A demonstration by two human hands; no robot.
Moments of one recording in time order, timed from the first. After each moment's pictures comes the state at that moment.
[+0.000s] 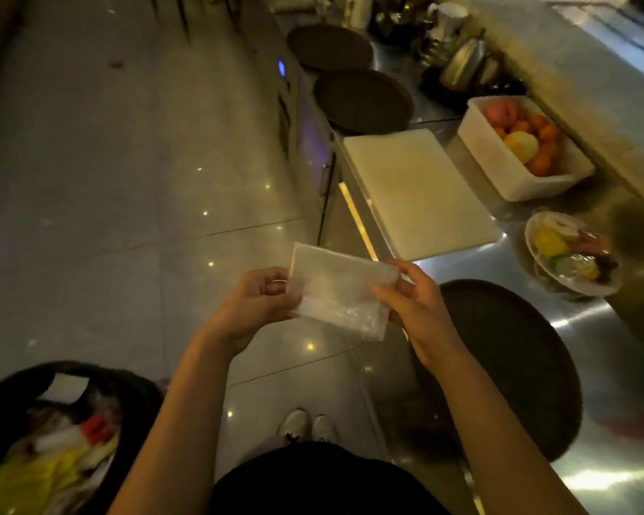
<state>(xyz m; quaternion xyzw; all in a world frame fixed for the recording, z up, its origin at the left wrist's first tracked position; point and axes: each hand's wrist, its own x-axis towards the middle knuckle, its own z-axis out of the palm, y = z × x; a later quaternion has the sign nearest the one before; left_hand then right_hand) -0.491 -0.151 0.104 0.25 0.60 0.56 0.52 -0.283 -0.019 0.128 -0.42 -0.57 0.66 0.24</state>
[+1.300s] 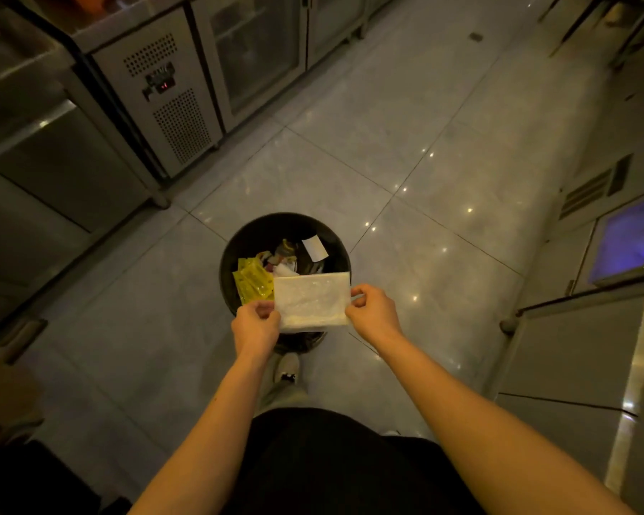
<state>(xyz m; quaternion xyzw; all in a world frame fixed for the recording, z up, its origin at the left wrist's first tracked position) -0.527 -0.566 -0.028 -0.35 0.78 0.50 0.12 -0.548 -0.368 -0.018 -0.18 -0.88 0.40 -0.19</state>
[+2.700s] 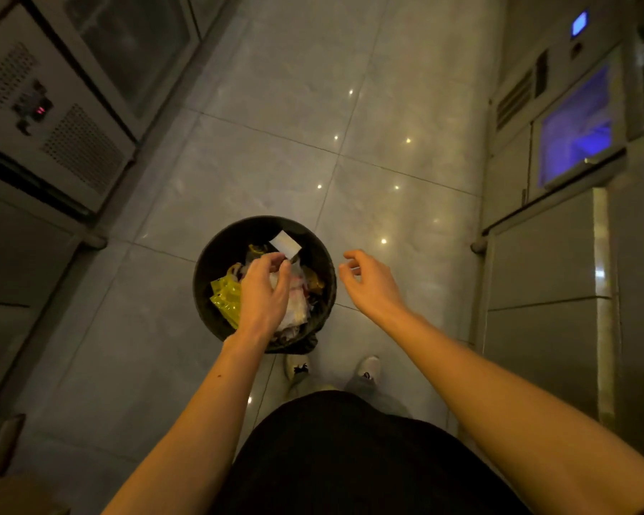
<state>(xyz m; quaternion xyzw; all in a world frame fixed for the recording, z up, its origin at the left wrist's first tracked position) -0.627 -0.566 -0.022 0.02 0.88 0.47 0.10 -0.581 -0.379 -0.002 -0.21 -0.89 0.39 -0.10</state>
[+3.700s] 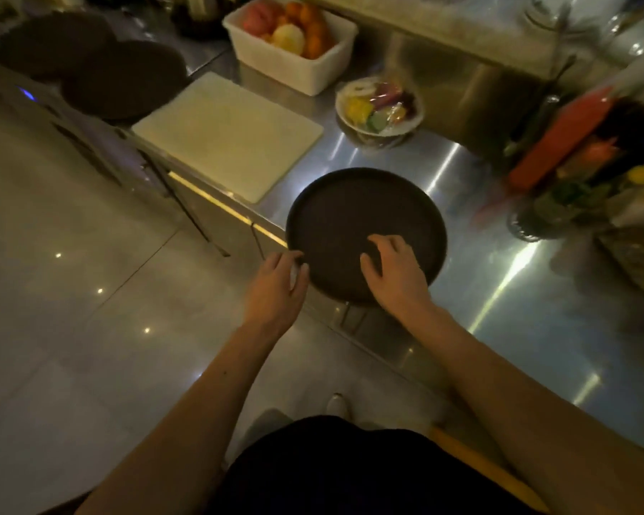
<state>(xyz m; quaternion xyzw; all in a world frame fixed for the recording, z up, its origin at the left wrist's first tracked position) -0.305 -0.084 0.038 0.70 0.64 0.25 0.20 -0.093 -0.069 0.039 -0.67 -0.68 0.19 0.22</state>
